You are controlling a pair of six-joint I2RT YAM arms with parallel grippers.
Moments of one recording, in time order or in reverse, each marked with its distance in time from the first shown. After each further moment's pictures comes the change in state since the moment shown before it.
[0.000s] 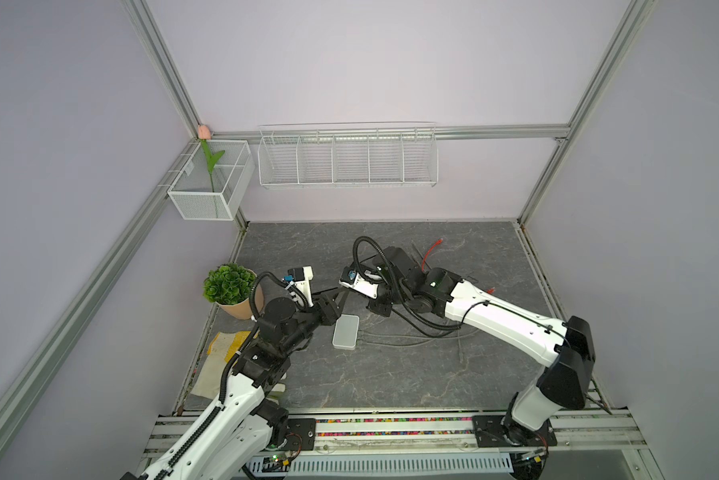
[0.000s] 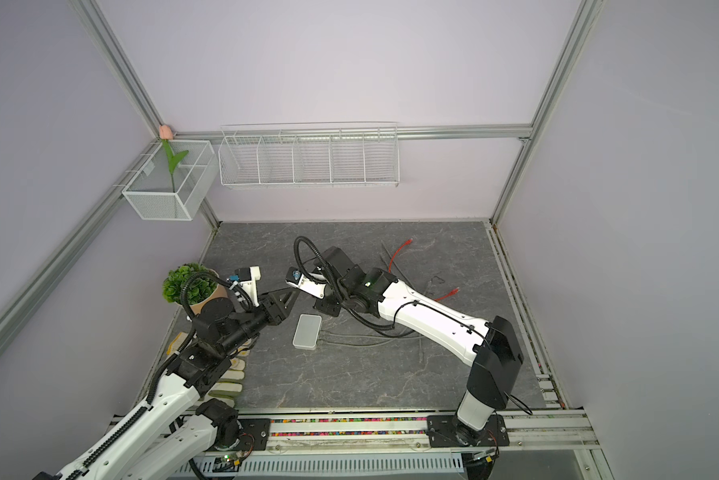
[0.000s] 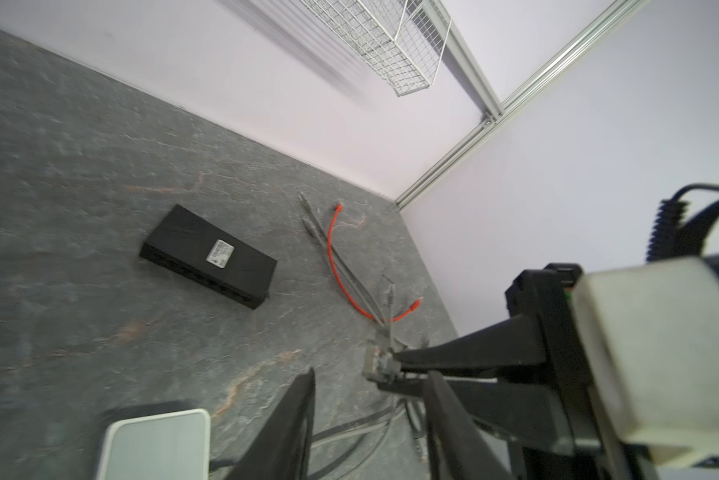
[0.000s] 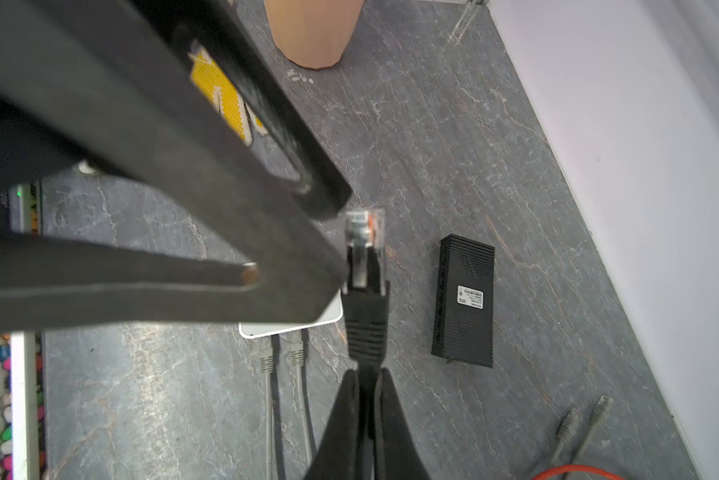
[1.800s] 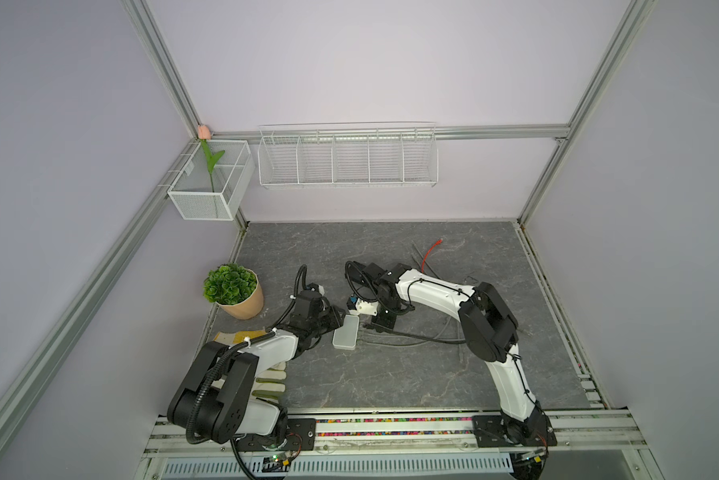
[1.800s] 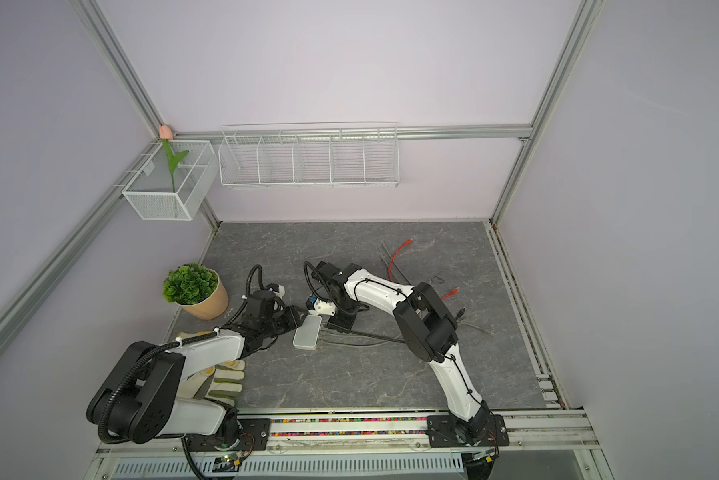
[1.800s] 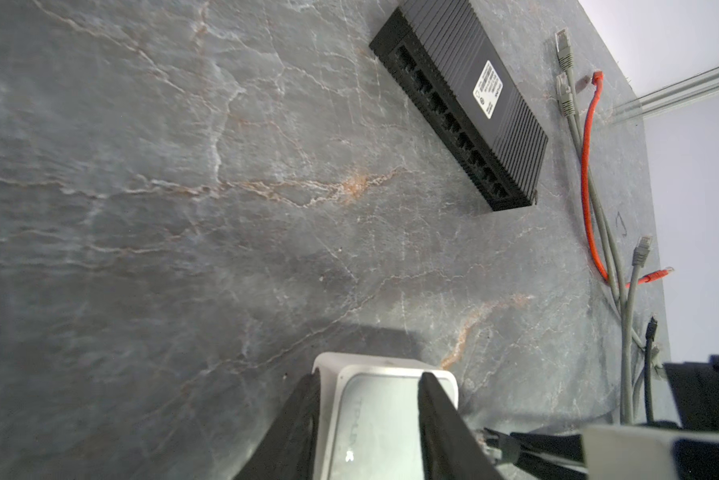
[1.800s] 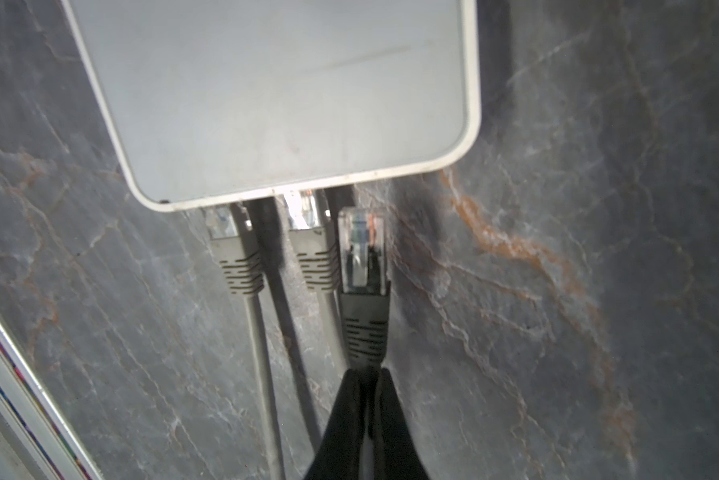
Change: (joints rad) left arm 0.114 0.679 -0.077 0.185 0.025 0.030; right arm -0.128 0.510 0.176 -0.407 -0.208 -0.023
